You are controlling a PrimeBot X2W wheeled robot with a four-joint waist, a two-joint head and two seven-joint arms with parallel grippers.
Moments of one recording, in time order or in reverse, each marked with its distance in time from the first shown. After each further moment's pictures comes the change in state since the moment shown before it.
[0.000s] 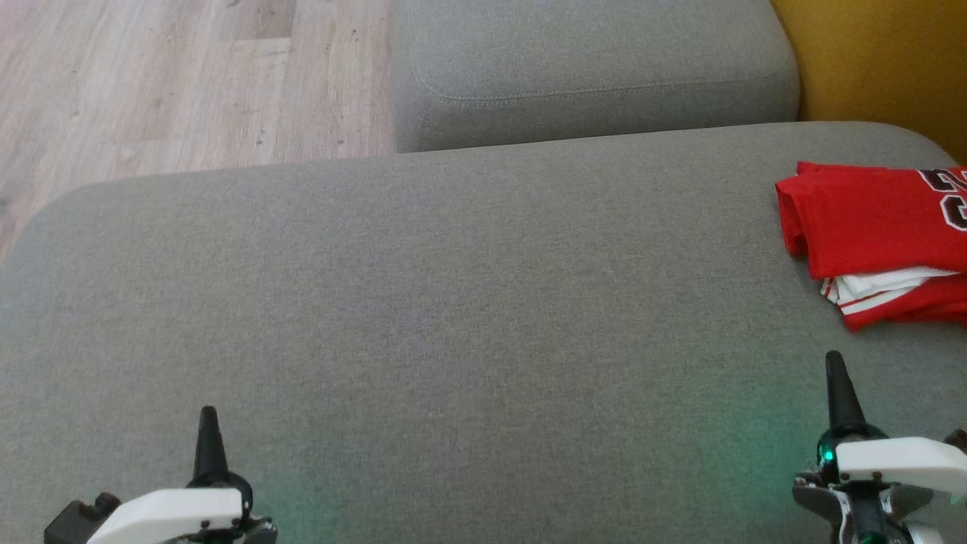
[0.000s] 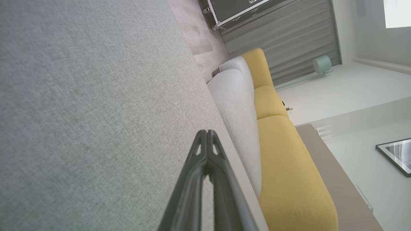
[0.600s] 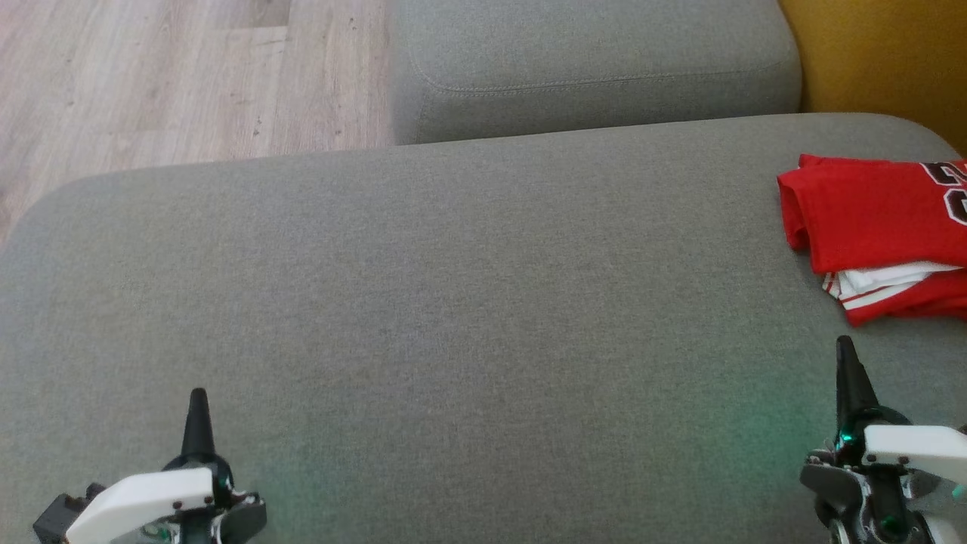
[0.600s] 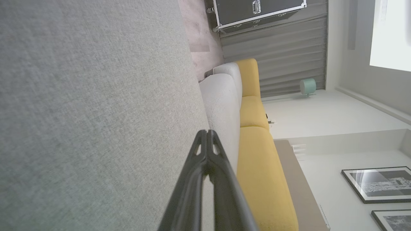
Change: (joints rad) left arm -0.046 -0.001 0.037 0.014 -0.190 -0.027 0.048; right arm -0.035 0.005 -0.032 -0.002 0.192 0.000 0.049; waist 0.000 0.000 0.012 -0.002
